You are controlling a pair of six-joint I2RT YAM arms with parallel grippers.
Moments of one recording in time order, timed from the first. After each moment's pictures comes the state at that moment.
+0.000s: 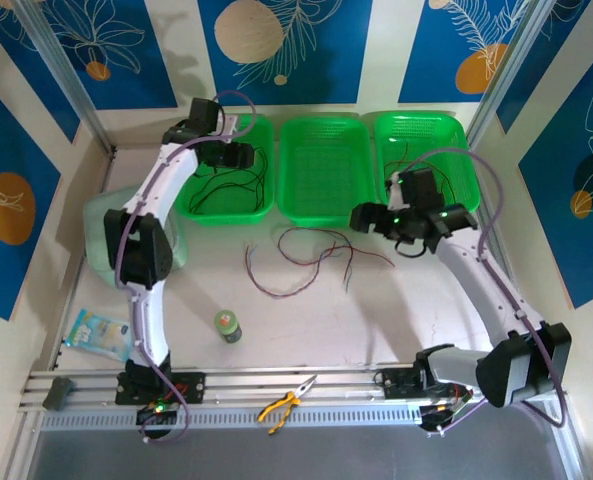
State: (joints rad) left arm -0.23 2.09 2.04 -0.81 0.22 -0.09; right arm 0.31 1.24 1.13 -0.84 -0.20 0.43
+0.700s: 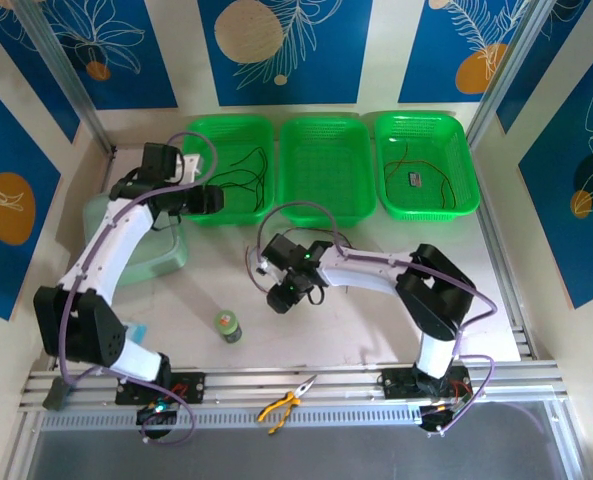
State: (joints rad) left arm -0.15 1.46 1.34 -0.79 0.27 -0.17; right arm 0.97 1.80 1.17 -0.62 -0.10 0.09
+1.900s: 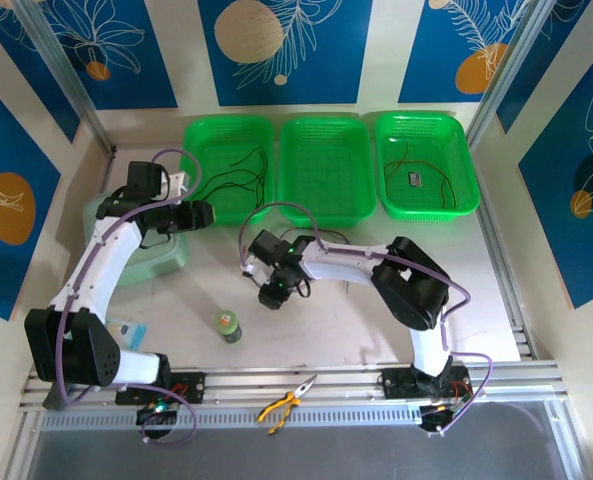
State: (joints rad) left arm -0.08 1.36 1.20 -0.80 0.35 -0.21; right arm 0.96 1.93 1.31 -0.65 -0.12 -0.11
